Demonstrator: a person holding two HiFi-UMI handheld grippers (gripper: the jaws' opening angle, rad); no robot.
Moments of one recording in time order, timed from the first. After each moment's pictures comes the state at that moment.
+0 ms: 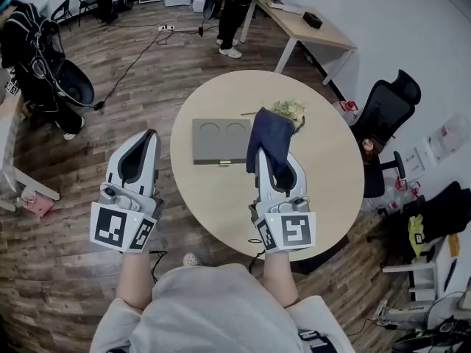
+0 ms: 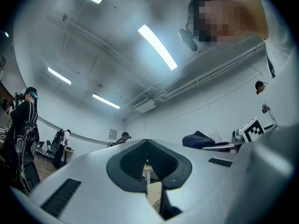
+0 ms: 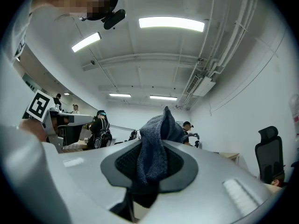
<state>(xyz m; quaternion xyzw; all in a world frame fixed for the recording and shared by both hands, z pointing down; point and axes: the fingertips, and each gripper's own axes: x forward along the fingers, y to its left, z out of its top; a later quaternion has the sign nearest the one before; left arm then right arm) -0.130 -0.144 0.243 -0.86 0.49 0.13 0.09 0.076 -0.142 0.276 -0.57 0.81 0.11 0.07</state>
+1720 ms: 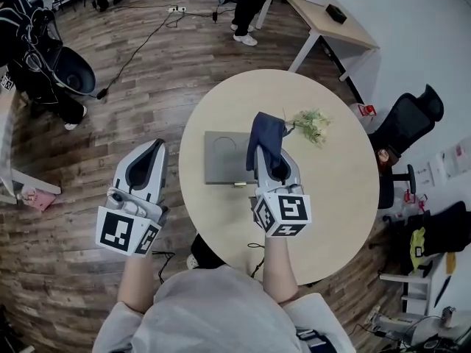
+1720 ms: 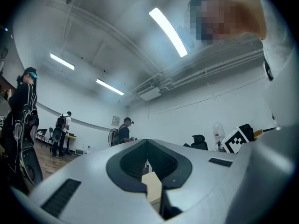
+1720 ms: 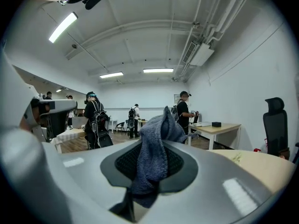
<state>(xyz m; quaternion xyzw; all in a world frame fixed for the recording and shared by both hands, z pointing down) -0.150 -0.268 0.302 -0.86 0.50 0.09 0.03 0.060 -0.313 0.382 -0.58 0.82 -0.04 -0.01</state>
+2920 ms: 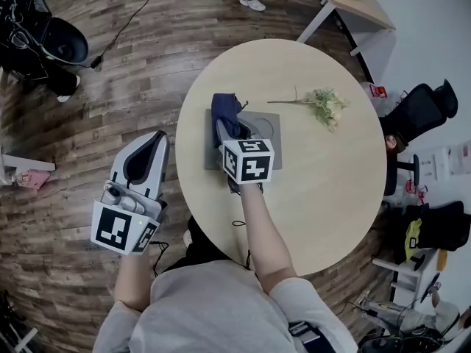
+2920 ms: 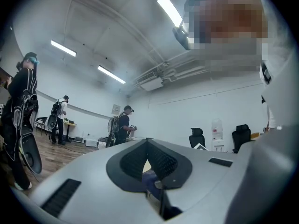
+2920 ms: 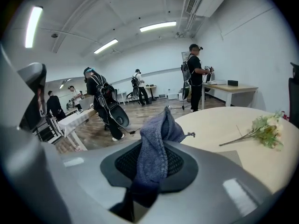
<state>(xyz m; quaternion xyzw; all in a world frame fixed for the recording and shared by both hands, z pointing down) -0.145 -0.304 0.363 -0.87 0.49 0.05 -0.03 -0.026 -0.402 0.545 -0.49 0.82 -0.23 -0.17</state>
